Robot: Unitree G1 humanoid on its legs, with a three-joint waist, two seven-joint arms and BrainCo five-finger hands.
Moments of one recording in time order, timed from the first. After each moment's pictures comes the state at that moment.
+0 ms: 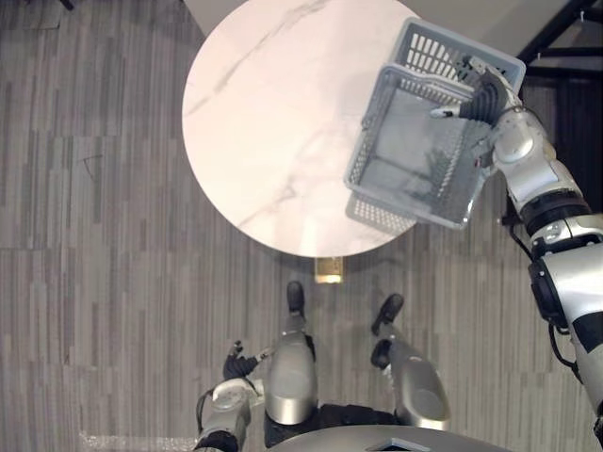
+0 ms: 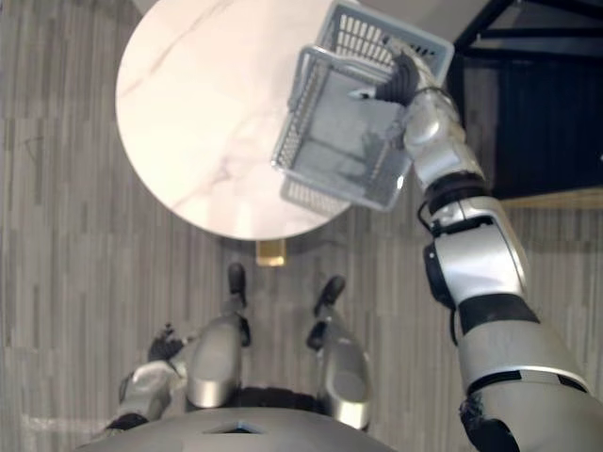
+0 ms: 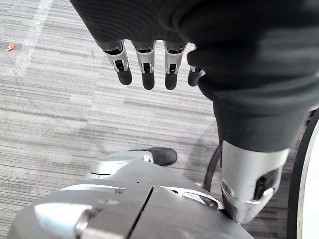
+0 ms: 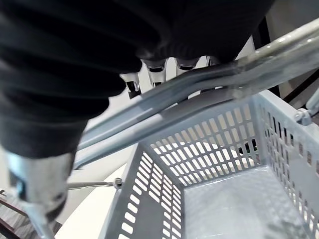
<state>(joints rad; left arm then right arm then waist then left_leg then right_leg) 0.03 0.14 0.04 1.03 -0.16 -0.17 0.19 -1.15 -0.51 0.28 1.12 -0.32 -0.13 -0.08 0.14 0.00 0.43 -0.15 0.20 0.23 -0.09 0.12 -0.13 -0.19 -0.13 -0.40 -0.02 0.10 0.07</state>
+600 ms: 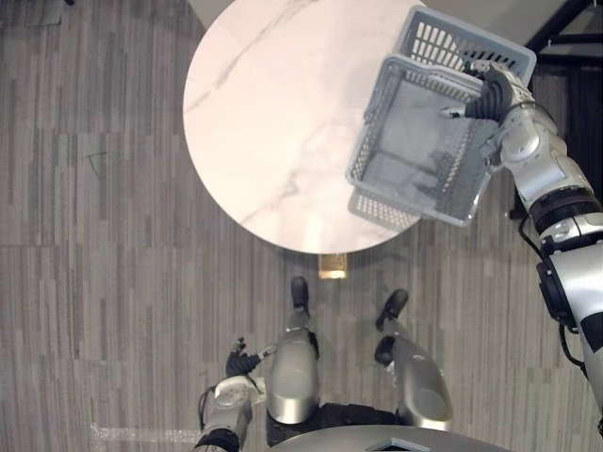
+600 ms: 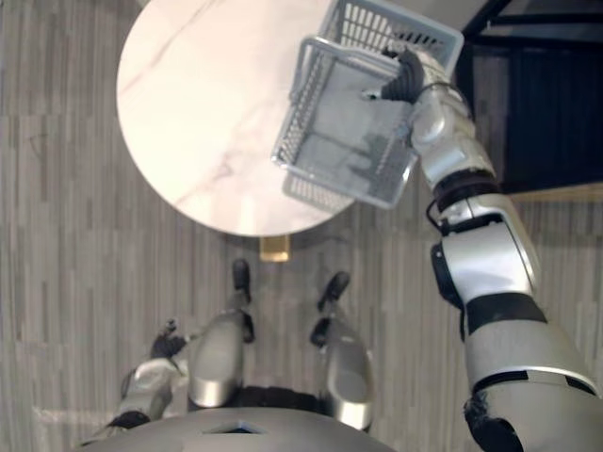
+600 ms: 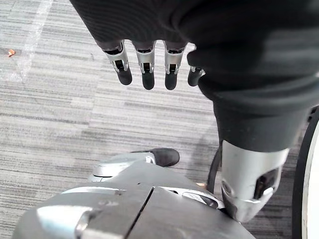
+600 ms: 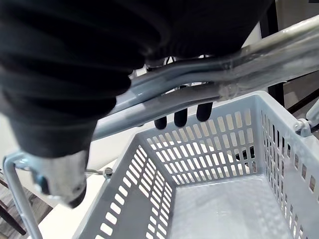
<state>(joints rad) 0.02 0.14 0.03 1.02 -0.16 -0.17 0.19 -1.16 -0.55 0.36 1.10 -0.42 -0.14 -0.08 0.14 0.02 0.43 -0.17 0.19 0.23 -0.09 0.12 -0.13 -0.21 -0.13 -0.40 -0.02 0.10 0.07</state>
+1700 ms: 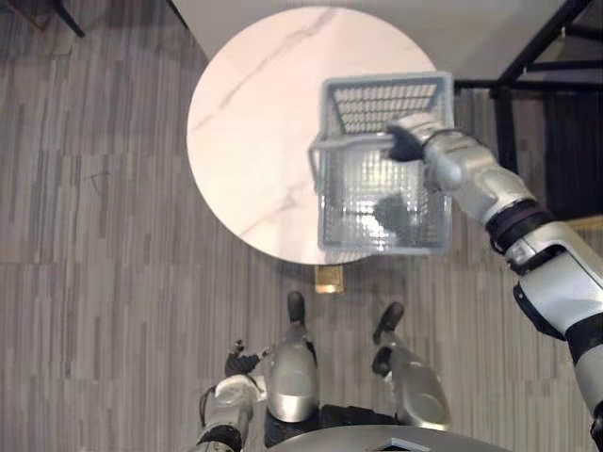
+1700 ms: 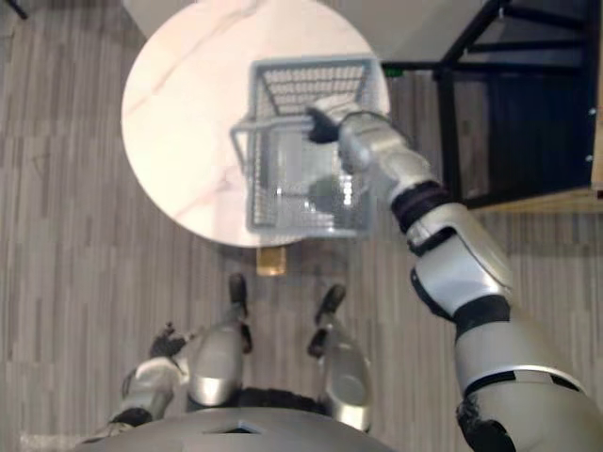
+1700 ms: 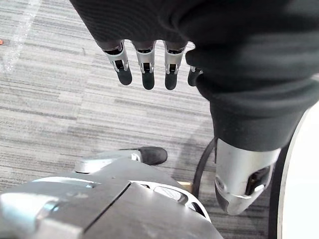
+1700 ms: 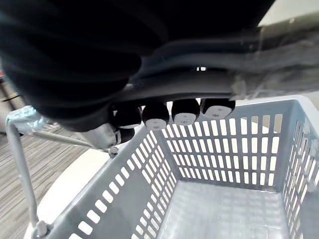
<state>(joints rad) 0.01 0.12 0.13 1.04 -0.10 -0.12 0.20 -1.09 -0.47 0.78 0.79 -0.59 -0.18 0.03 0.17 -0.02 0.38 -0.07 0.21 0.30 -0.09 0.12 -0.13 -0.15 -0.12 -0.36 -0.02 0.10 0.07</state>
